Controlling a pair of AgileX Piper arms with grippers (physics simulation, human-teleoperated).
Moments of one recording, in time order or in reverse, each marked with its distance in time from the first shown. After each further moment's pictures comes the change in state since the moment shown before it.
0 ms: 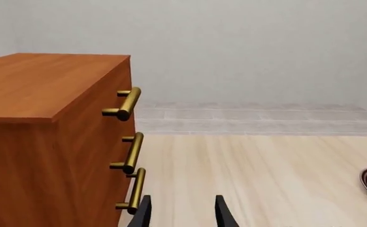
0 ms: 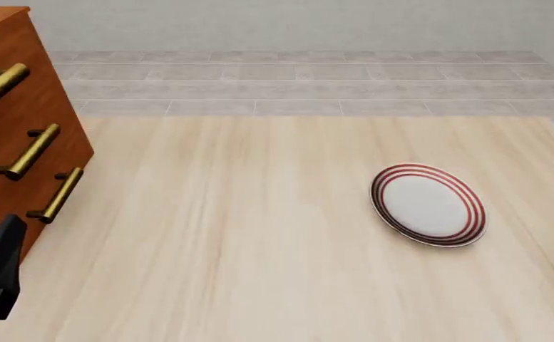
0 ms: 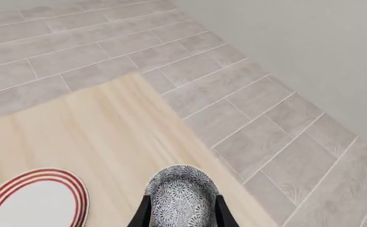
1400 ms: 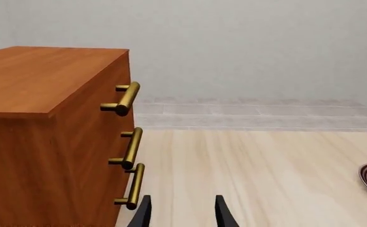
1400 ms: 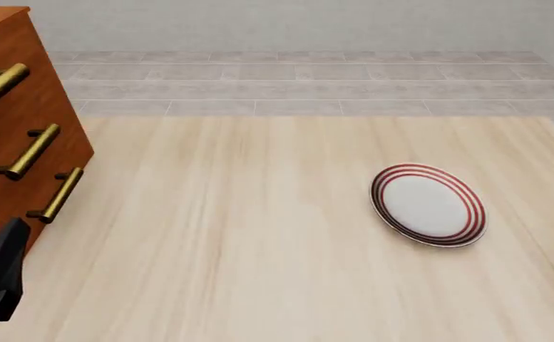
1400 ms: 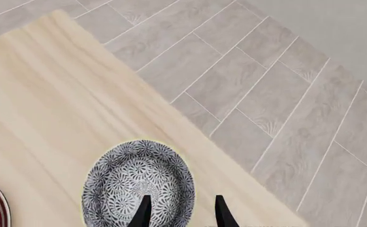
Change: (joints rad) left arm -0.003 0.003 0.003 0.017 -0.005; right arm -0.237 0.371 0.142 -0.271 -0.041
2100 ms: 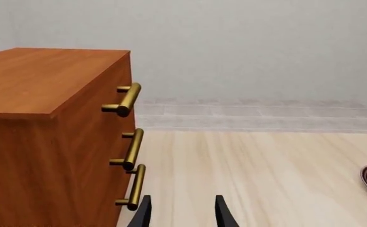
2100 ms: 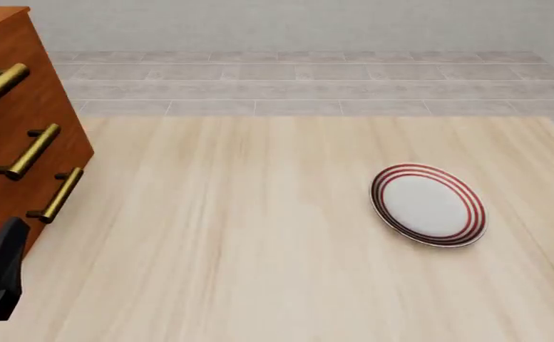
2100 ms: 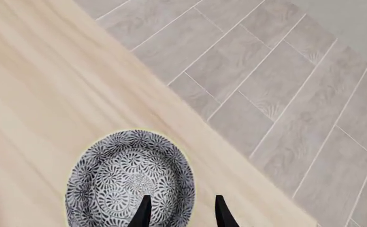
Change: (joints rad) left arm 0.005 -0.001 0.000 -0.005 0.001; right arm -0.022 0.131 0.026 -0.065 -0.030
